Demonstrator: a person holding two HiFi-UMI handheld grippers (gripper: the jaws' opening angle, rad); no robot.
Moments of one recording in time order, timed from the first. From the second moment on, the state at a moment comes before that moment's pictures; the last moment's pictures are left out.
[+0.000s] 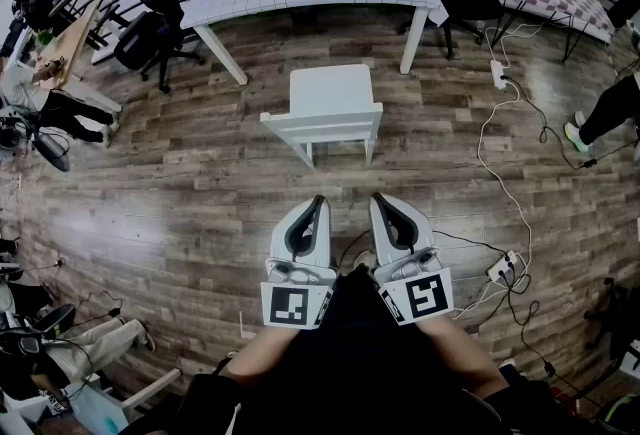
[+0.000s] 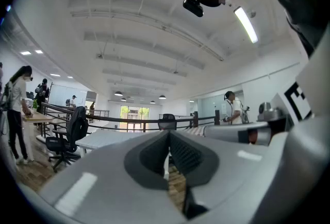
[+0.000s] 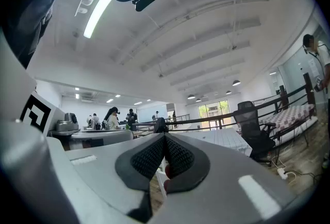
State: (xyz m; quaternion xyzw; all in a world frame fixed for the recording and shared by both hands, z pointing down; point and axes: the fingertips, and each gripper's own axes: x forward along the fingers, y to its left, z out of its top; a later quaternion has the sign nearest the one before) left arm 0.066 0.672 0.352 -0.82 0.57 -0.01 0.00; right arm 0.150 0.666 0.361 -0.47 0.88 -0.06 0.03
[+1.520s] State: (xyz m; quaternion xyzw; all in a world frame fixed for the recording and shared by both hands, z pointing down) left arm -0.102 0.423 0.391 -0.80 0.59 0.00 -0.05; right arm 0.063 0.415 0.391 -0.51 0.85 -0.10 -0.04
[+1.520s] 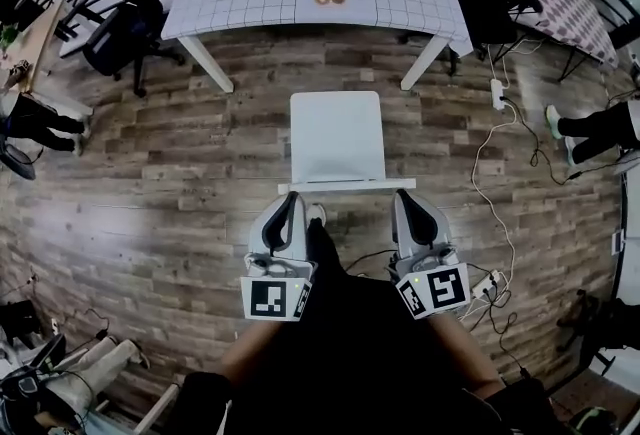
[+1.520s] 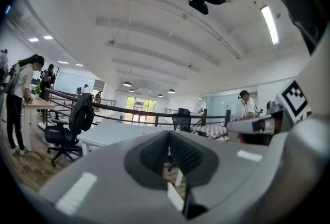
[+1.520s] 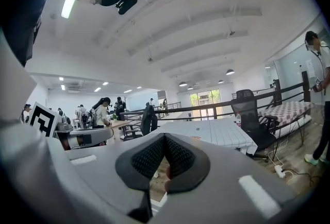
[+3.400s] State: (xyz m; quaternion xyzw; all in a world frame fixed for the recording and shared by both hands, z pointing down) left arm -0.070 0.312 0.530 -0.88 0.37 -0.29 -0.11; right arm 0.063 0.299 0.541 -0.35 0.86 -0.22 -0.29
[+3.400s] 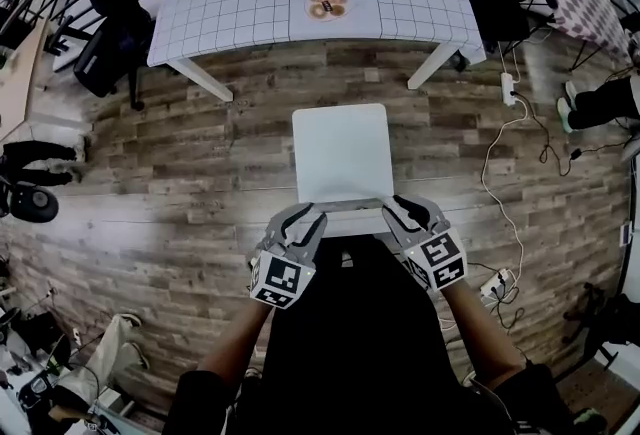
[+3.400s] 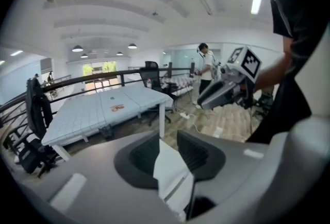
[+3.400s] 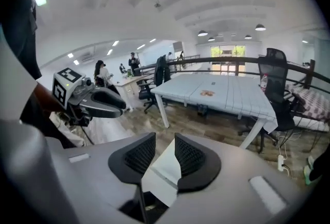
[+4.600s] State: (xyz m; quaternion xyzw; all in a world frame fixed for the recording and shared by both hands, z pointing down) left arm -0.012 0.400 0.718 -0.83 0.03 -0.55 -0.09; right arm 0.035 0.390 0.730 0.01 0.80 0.00 -0.60
